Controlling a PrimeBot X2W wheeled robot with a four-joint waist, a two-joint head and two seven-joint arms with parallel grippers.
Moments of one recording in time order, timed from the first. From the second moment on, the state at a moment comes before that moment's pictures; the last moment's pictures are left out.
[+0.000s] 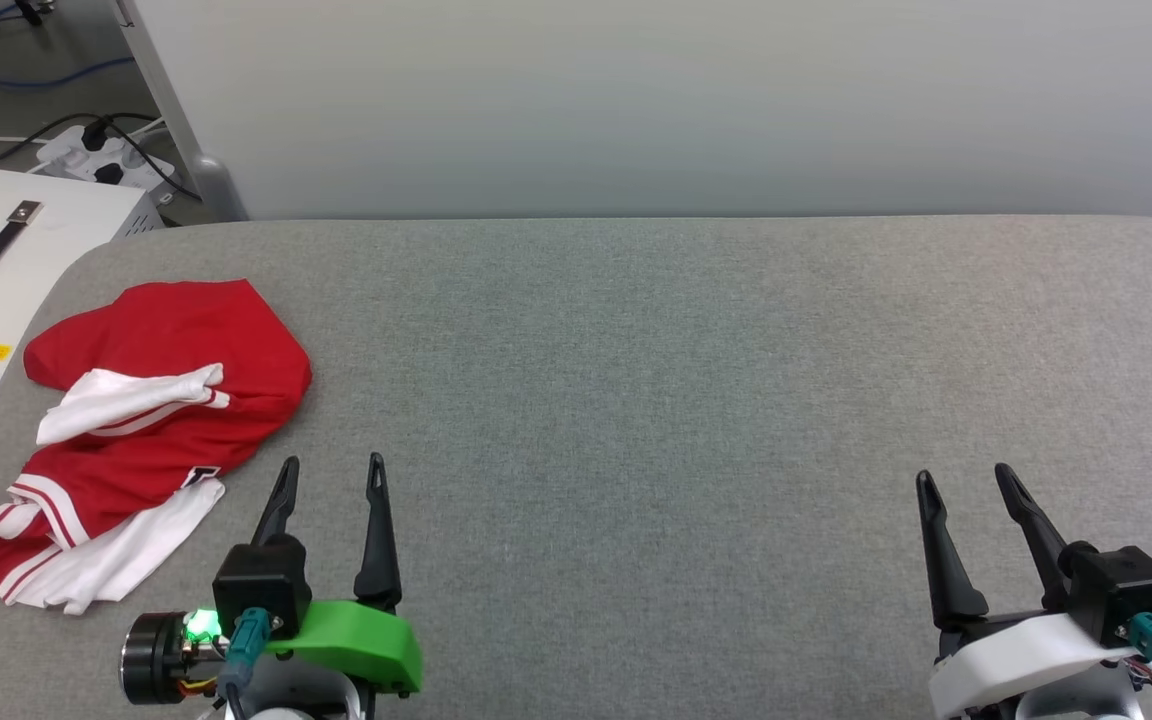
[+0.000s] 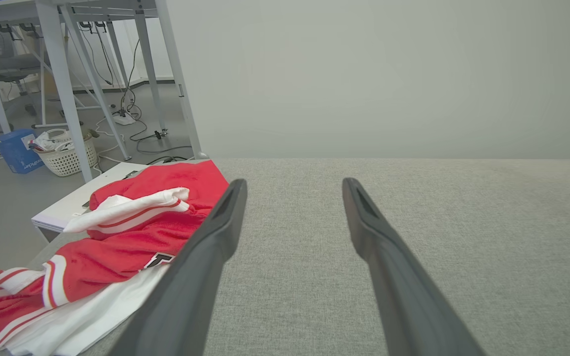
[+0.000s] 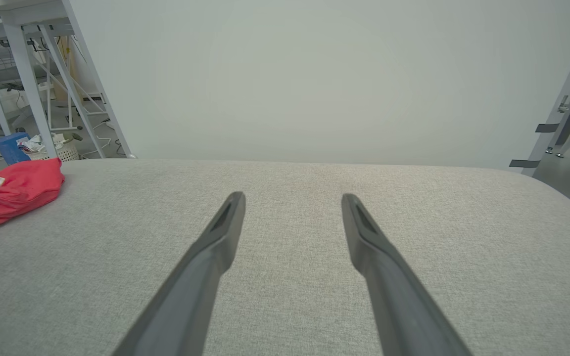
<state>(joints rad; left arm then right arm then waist) 0.02 0.04 -0.06 0.02 -0.05 0.04 -0.16 0.08 -0.05 0.00 -0.02 0.12 0.13 -0.16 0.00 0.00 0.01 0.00</state>
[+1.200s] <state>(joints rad) 0.03 0.04 -0.08 0.05 -0.09 0.08 -0.23 0.10 -0.05 0.04 -0.02 0.14 0.13 -0.23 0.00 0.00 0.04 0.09</state>
